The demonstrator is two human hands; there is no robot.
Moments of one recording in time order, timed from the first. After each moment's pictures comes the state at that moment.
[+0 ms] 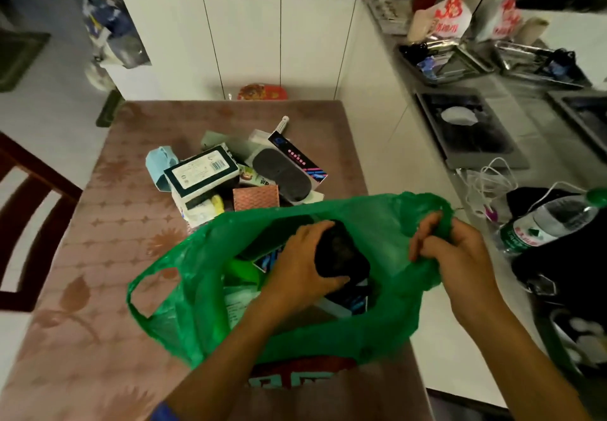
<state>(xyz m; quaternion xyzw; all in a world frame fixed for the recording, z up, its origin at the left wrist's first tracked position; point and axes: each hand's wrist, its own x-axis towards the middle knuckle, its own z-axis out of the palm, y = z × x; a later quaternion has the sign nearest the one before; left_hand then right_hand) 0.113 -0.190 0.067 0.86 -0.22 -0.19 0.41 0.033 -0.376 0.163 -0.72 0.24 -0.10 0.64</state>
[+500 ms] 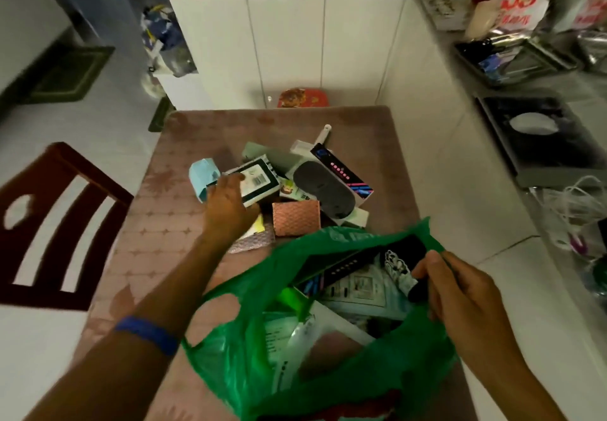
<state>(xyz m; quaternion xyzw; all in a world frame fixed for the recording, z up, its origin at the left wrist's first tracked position) 0.294 -0.068 0.042 0.97 -0.02 0.02 0.22 0.069 -0.338 0.128 -0.81 0.19 -0.06 0.55</state>
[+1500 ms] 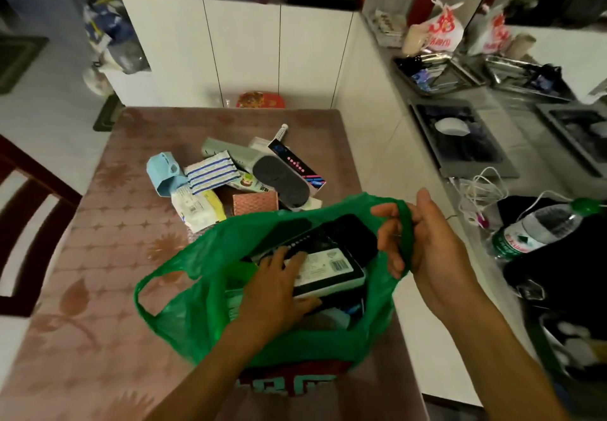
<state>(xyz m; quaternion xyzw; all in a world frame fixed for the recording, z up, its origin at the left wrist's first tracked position) 0.101 -0.150 0.047 0.93 -0.22 -0.21 0.20 0.053 -0.352 0.180 -0.64 0.17 -0.03 0.75</state>
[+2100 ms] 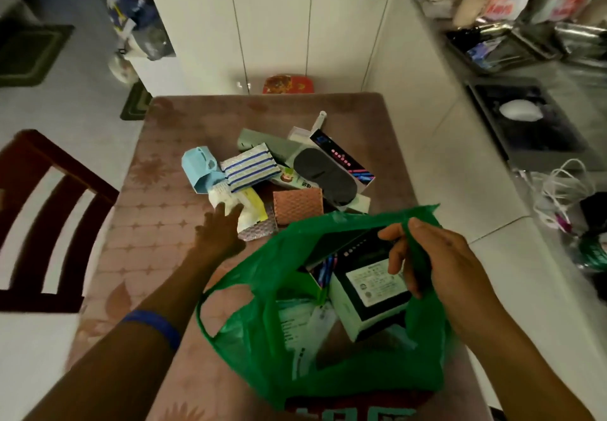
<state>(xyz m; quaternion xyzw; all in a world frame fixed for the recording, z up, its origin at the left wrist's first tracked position) 0.288 -0.015 -0.031 0.97 -0.06 -0.21 0.06 0.100 -0.287 0.140 -0.72 0.22 0.02 0.65</state>
